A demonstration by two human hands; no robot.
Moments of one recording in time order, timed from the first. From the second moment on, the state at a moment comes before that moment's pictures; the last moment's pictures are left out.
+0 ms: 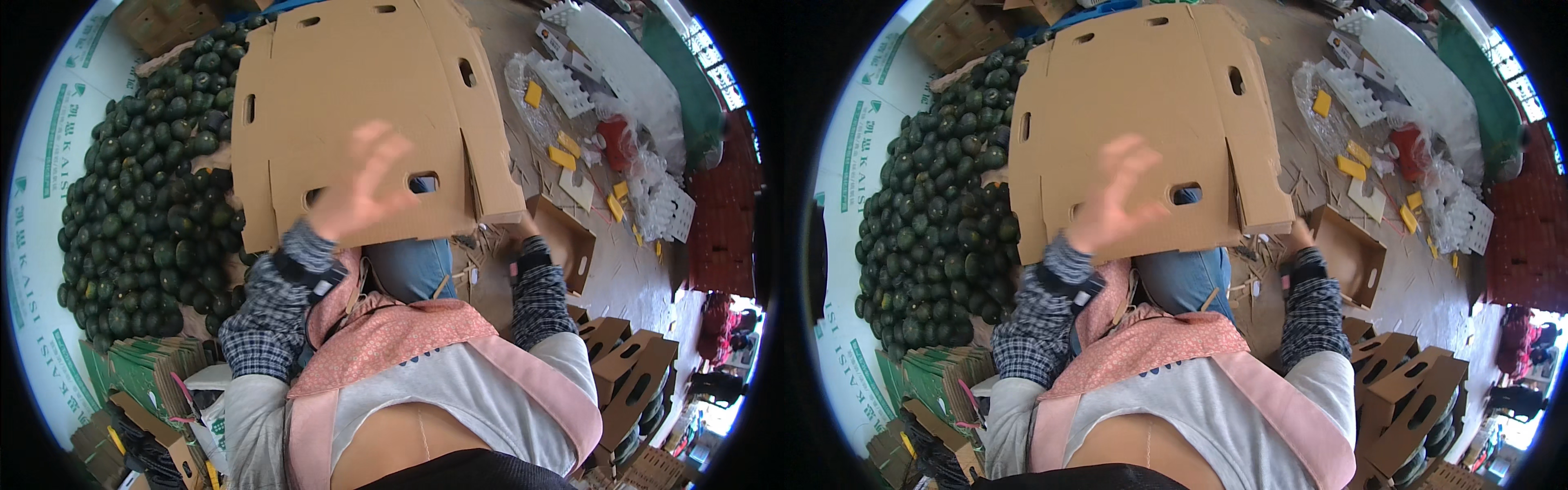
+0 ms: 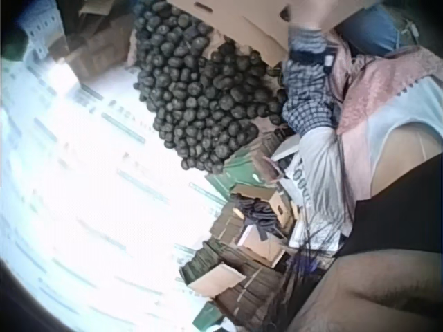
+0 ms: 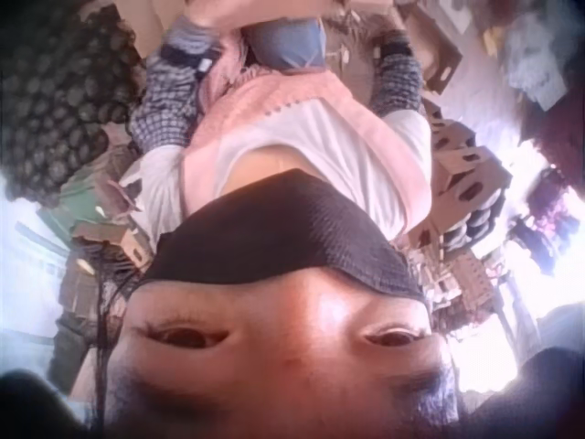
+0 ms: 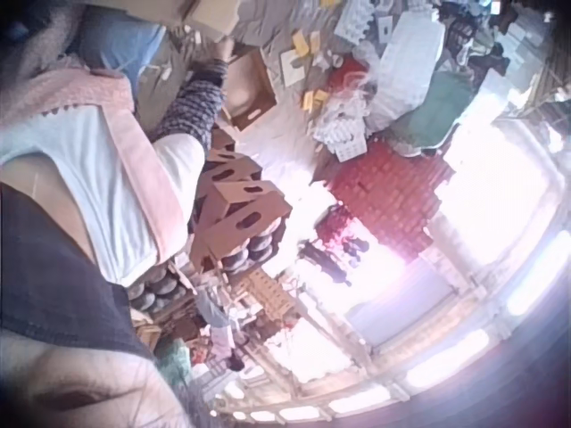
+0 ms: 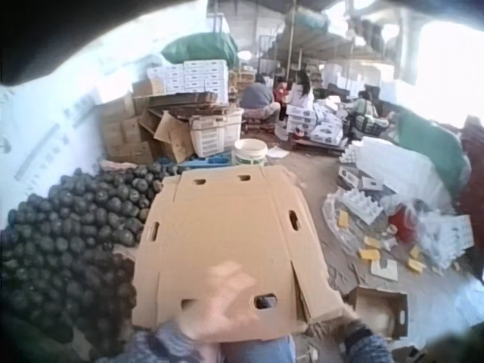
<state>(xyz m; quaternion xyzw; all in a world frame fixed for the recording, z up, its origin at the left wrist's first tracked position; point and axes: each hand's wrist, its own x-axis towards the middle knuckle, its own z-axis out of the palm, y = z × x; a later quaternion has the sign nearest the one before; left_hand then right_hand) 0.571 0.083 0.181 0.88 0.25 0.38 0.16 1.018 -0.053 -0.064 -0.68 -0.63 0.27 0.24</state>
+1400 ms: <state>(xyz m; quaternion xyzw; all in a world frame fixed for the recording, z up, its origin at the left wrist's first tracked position) 0.387 0.170 0.227 0.90 0.33 0.21 0.18 0.951 0.042 0.173 -0.61 -0.78 0.10 0.06</state>
